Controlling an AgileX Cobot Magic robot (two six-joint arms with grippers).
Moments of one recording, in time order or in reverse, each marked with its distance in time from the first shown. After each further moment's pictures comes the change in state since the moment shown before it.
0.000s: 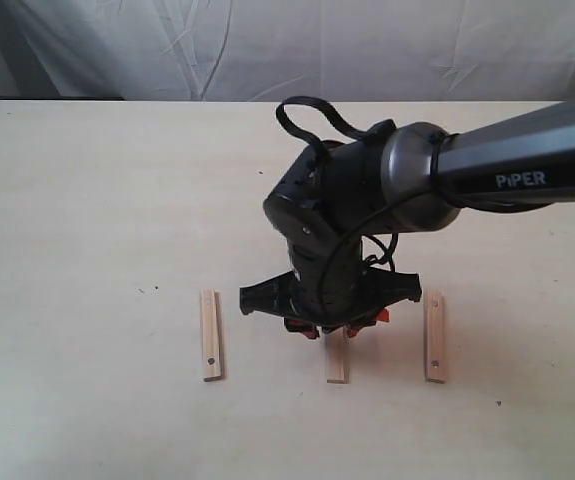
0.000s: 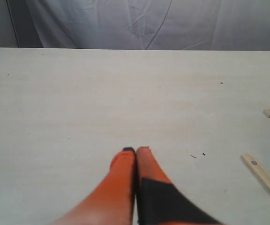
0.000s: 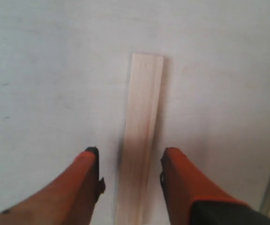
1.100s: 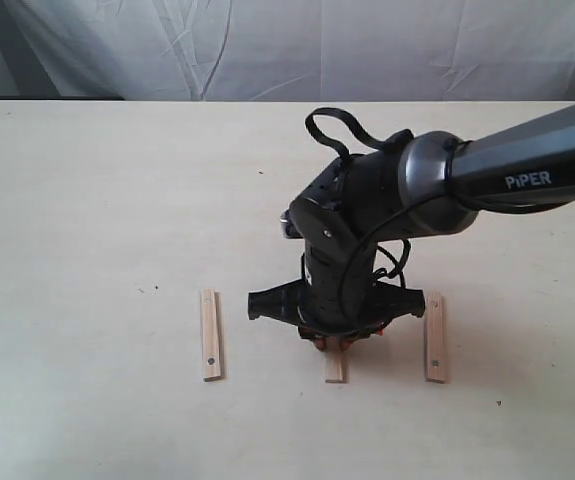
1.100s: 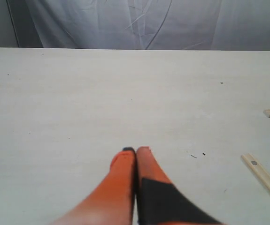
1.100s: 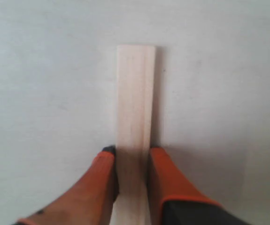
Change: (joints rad) left arm 0.000 0.000 0.000 0.000 0.000 0.000; right arm -0.049 0.007 0.062 0.104 -0.097 -0.081
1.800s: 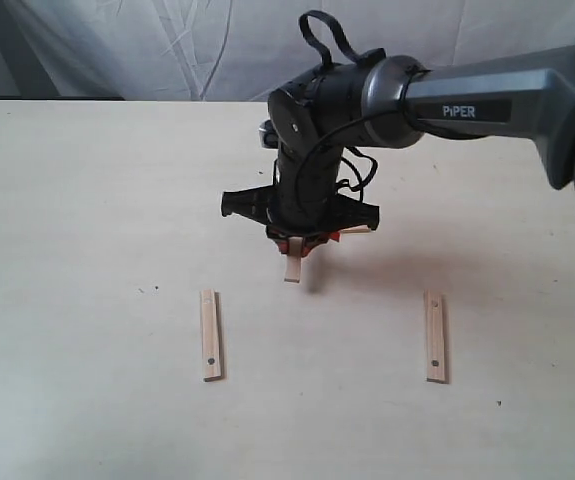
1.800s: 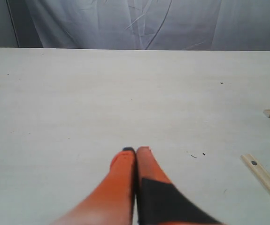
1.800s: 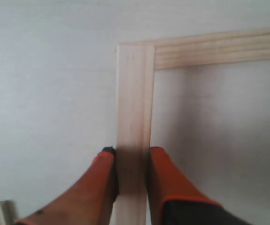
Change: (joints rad) left arm 0.000 0.000 0.000 0.000 0.000 0.000; right arm -0.116 0.180 -0.433 0.048 0.092 -0.100
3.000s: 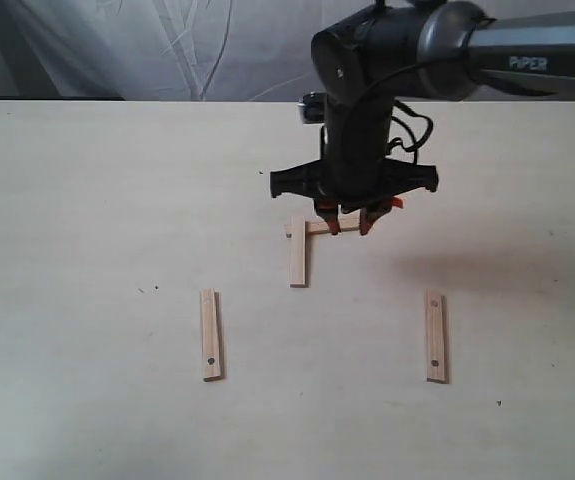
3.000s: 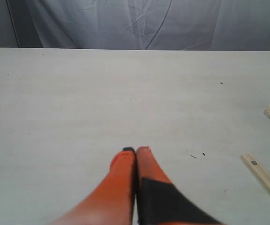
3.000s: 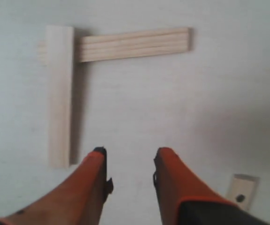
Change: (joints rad) left arm 0.000 0.000 0.000 0.000 0.000 0.000; right arm -0.088 -0.092 -0.008 -0.035 0.210 -0.150
